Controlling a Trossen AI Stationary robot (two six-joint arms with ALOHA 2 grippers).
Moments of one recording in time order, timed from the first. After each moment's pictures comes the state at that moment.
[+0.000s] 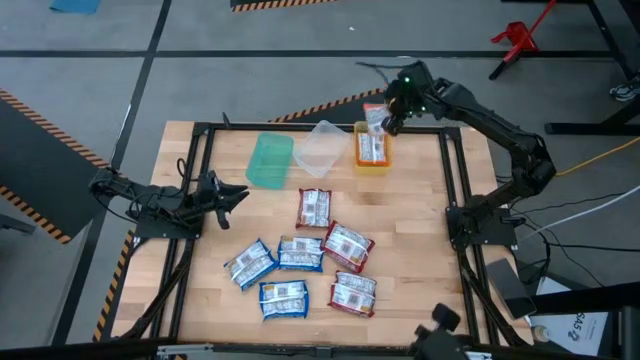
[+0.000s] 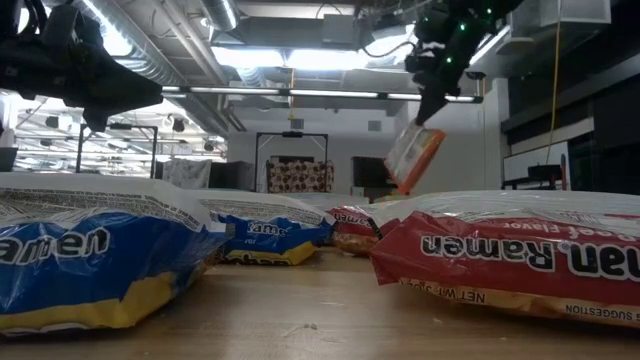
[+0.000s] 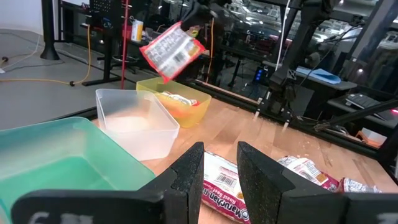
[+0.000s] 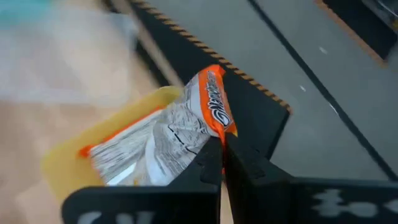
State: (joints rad) left arm -0.33 0.01 0.05 -0.06 -0.74 -0.29; right arm -0.82 1.49 1.40 -0.75 0.04 -0.29
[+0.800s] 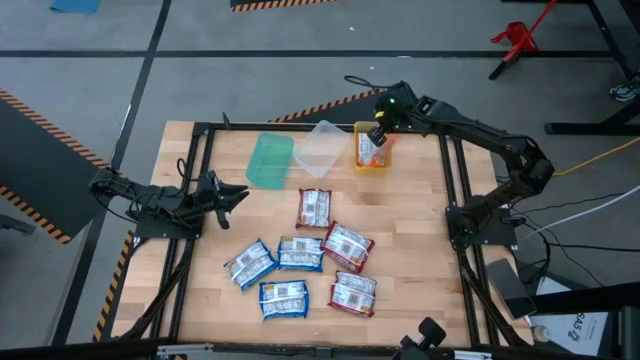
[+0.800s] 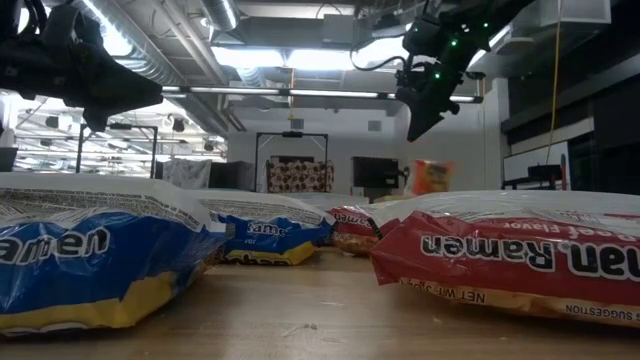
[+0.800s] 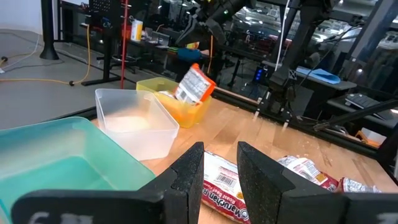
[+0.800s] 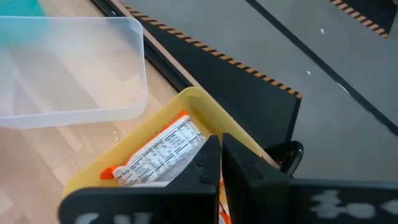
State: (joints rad) left arm -0.33 0.01 0.05 -0.06 -0.74 -0.29; right arm -0.69 1.50 1.25 -0.60 0.17 -0.06
